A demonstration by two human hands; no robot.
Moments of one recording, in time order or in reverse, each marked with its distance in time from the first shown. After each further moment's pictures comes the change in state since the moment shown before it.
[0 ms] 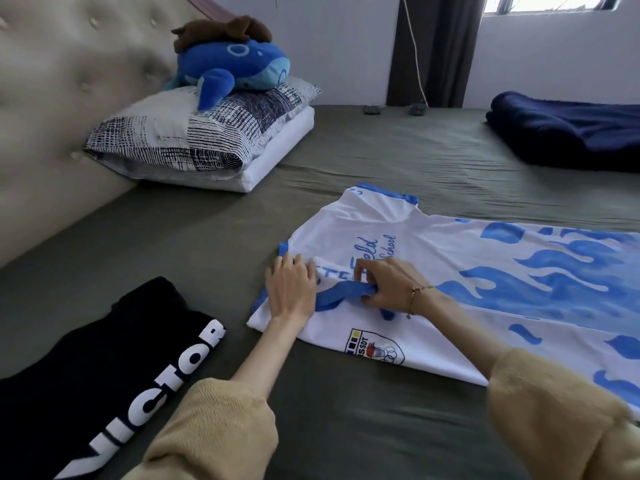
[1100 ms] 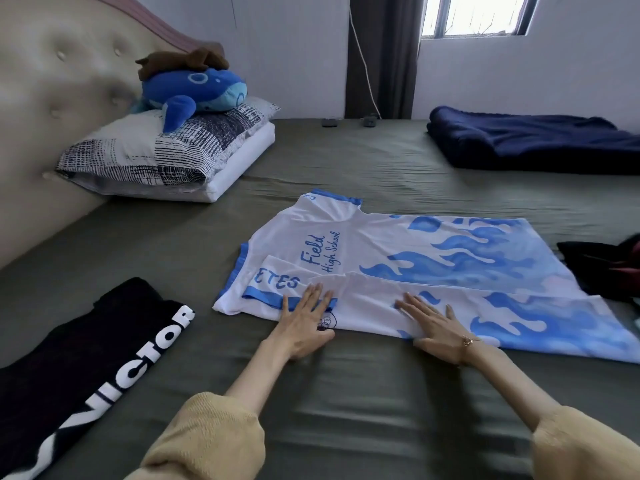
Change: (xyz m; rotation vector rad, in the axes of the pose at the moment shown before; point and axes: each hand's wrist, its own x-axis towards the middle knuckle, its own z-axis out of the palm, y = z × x) left_hand -0.098 0.050 -0.026 0.017 -0.670 0.477; right_hand -0.187 0.074 0.006 0.153 -0.320 0.313
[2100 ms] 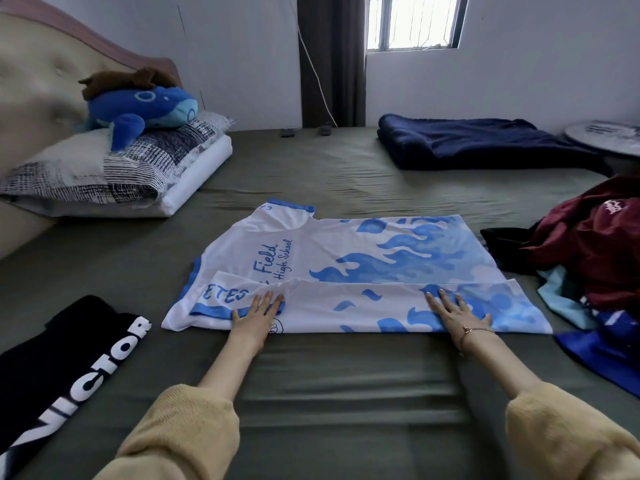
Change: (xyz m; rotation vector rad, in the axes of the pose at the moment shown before) left_hand -0.008 0.023 -0.005 0.289 -0.103 -0.167; right_hand -0.069 0.101 0.005 -0.159 -0.048 0.491
